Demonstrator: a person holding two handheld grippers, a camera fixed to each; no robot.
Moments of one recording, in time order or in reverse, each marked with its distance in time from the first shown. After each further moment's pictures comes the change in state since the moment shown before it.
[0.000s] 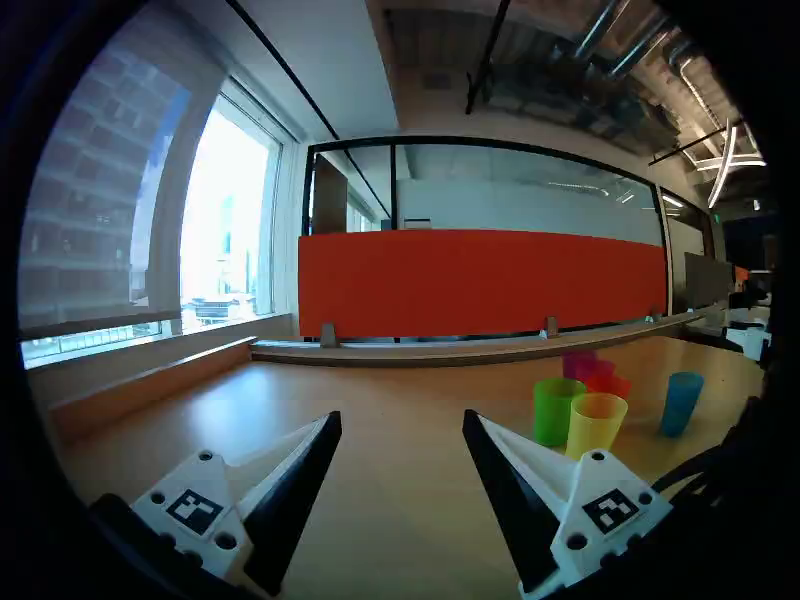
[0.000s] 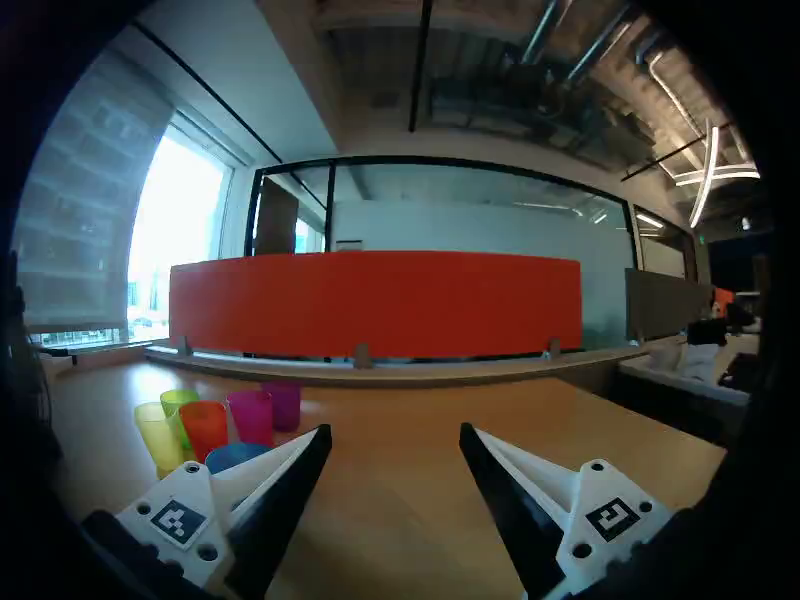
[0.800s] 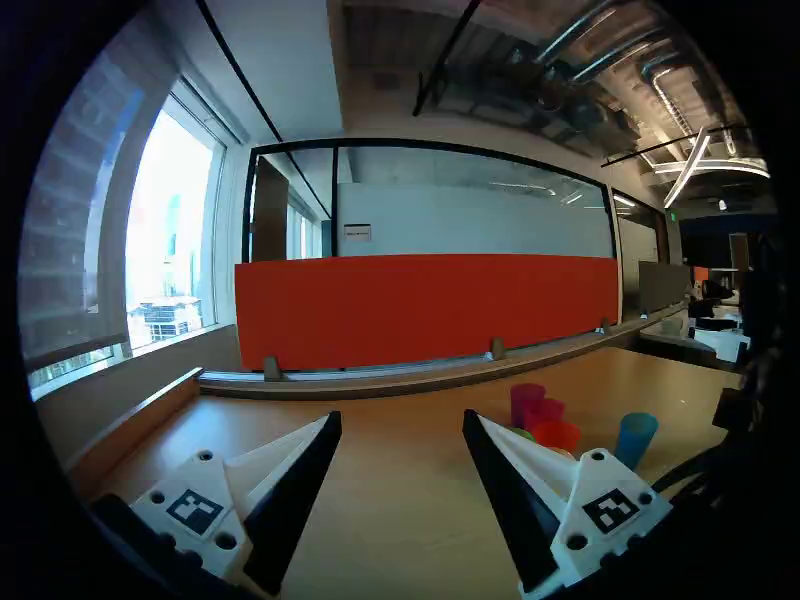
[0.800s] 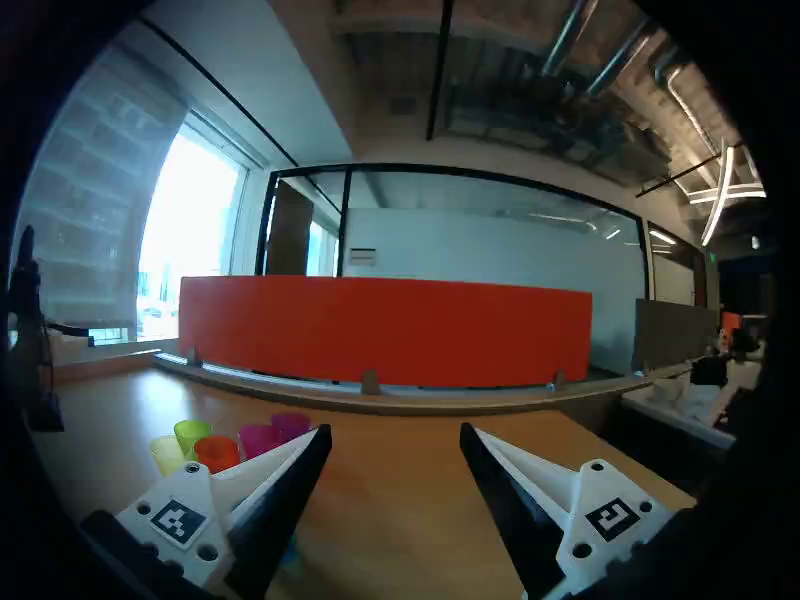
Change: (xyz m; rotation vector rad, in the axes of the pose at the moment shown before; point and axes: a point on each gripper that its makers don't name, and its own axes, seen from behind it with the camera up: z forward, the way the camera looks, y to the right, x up) left arm 0.080 0.040 0.024 -0.223 -0.011 0.025; right arm 0.085 -0.011 -0.002 0.052 -0.009 -0.044
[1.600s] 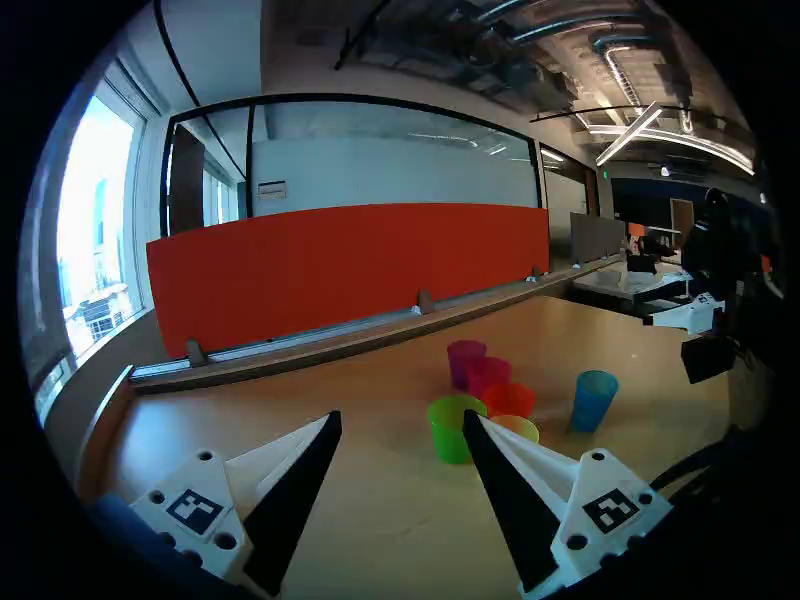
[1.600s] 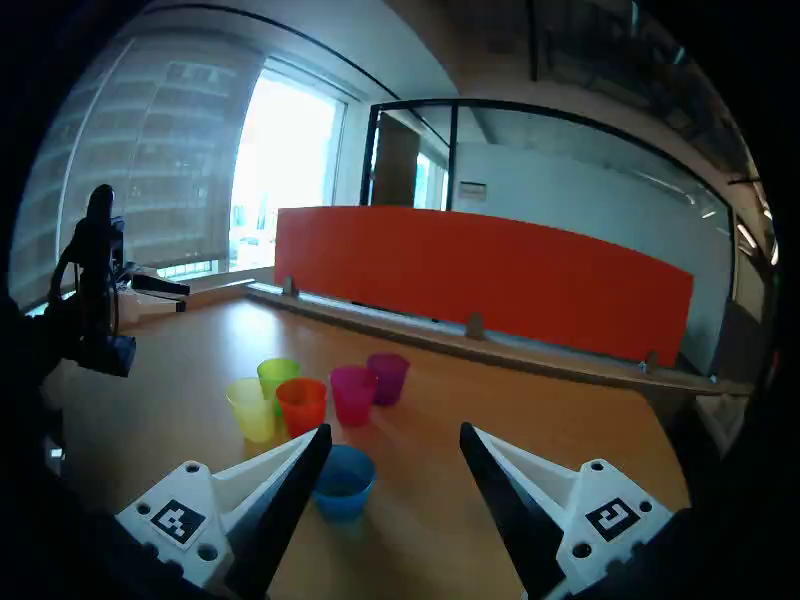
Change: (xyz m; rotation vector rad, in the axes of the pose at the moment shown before) left arm -0.022 0.038 0.037 -0.300 -0.174 0.070; right arm -0.034 -0.069 -0.002 0.376 -0.263 -0.090
